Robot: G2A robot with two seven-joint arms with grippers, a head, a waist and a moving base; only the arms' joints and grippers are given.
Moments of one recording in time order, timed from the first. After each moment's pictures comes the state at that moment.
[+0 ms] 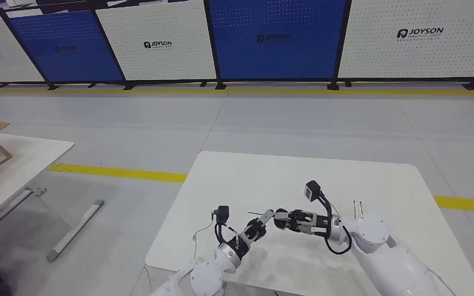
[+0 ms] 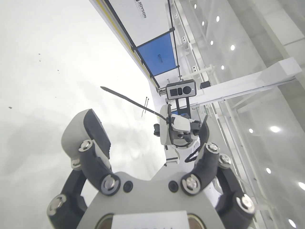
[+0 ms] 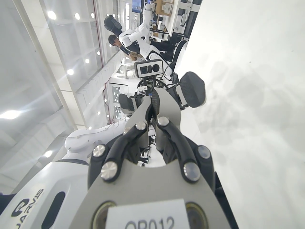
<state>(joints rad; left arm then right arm) 1.54 -1.09 -0.98 -1.75 -0.09 -0.09 0.06 -0.94 -1.22 0.82 -1.12 0.52 -0.18 1.04</state>
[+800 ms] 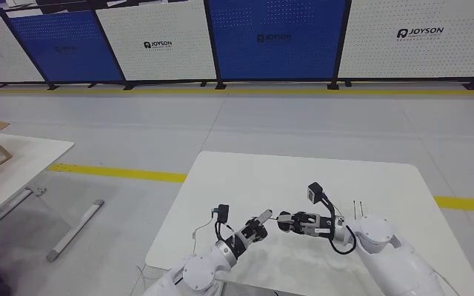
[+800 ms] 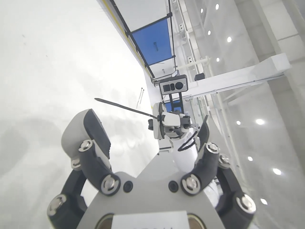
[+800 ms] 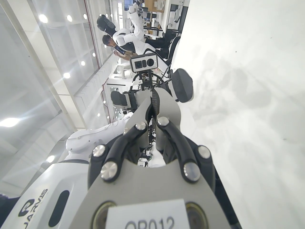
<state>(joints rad) 1.55 -1.08 -1.04 -1.75 -0.27 -0.10 -0.12 -0.94 -1.21 0.84 -1.13 0.50 -0.13 1.06</state>
